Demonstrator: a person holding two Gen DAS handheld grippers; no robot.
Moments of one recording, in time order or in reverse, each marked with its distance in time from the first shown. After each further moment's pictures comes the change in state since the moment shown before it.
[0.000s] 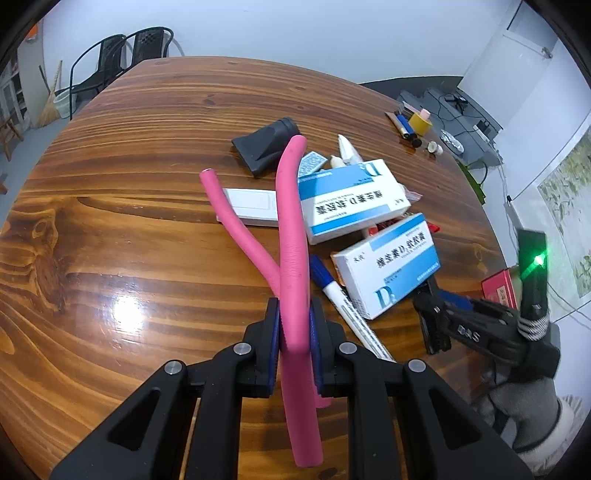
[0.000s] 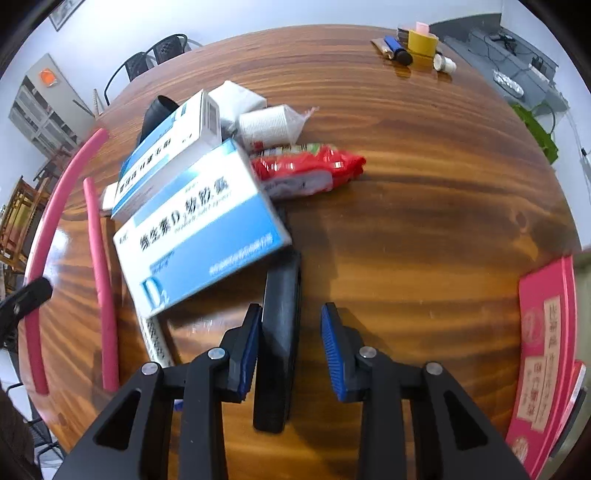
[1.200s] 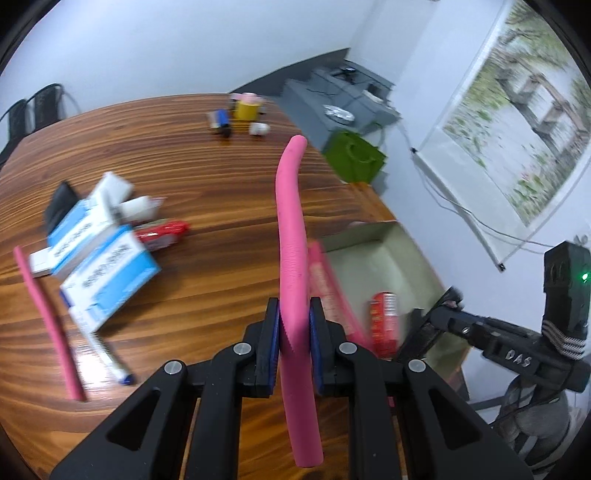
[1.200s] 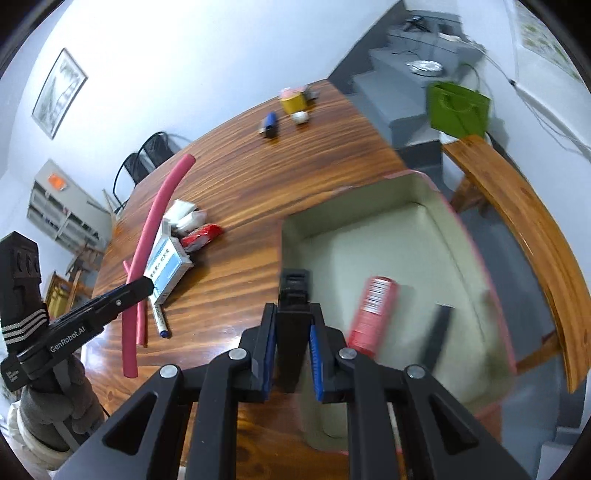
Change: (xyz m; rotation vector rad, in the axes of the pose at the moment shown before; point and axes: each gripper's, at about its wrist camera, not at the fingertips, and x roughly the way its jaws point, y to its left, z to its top) left arm -0.008 -0.268 -0.029 0.282 -0.023 -0.233; right arm -0.199 -0.227 -0.112 0.303 -0.224 0.115
